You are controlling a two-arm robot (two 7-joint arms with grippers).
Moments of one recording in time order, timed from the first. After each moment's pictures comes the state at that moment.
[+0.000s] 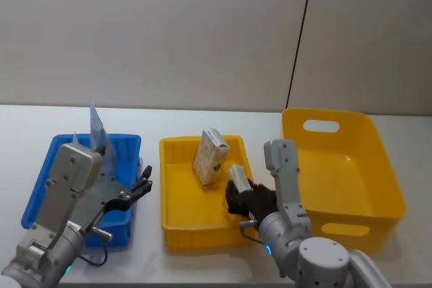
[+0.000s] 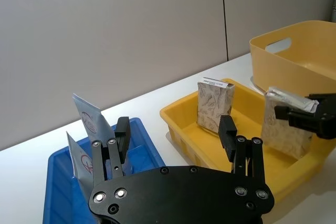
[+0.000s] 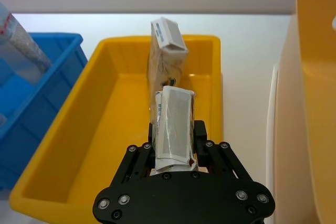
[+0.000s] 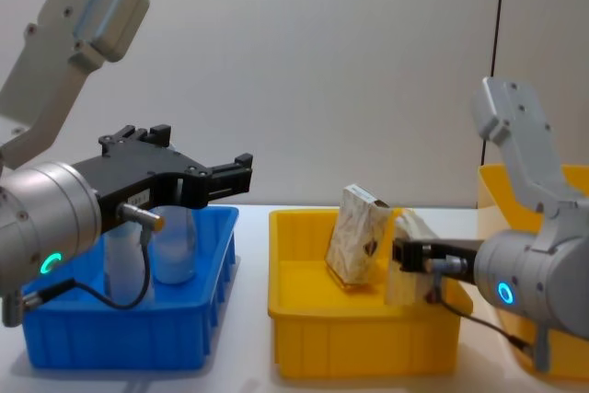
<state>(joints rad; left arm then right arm) -0.24 0.38 0.45 -1.63 -0.20 0.01 -0.01 0.33 0.01 -0.30 -1.28 0.19 0.29 -0.04</state>
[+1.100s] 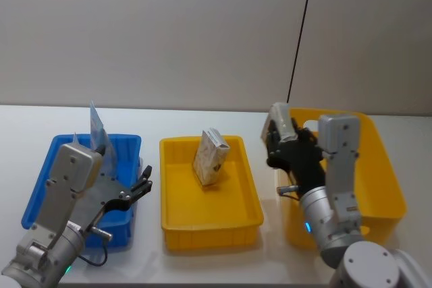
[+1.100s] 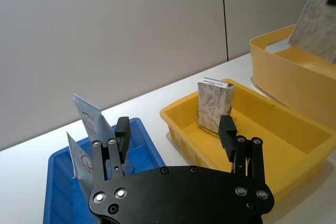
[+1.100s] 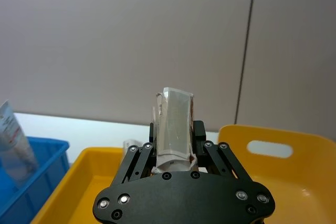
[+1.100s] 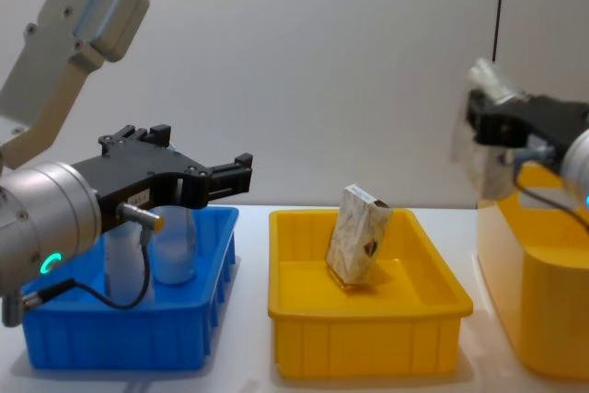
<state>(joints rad) -0.24 0.38 0.45 -1.63 -0.20 0.01 -0.01 0.23 0.07 -0.25 -1.50 0.08 -0.03 -0.06</state>
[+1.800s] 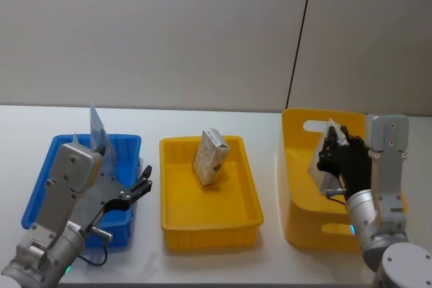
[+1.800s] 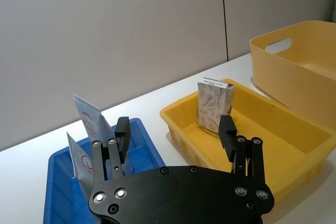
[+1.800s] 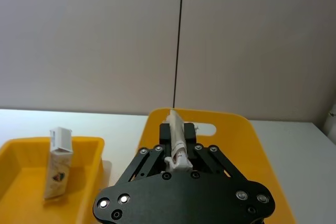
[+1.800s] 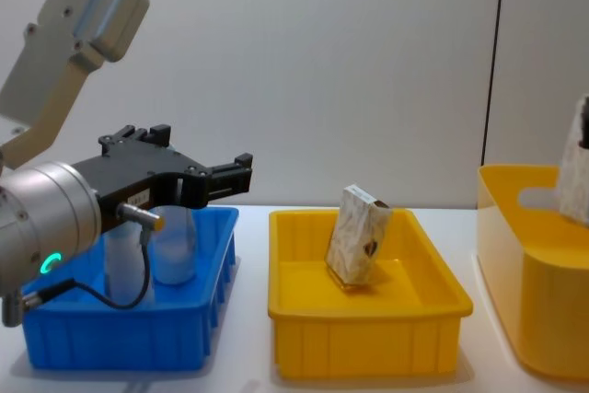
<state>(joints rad) -0.24 0.38 0.45 -1.63 -0.20 0.01 -0.01 0.17 0.11 -0.14 -1.61 0.02 0.11 -0.15</state>
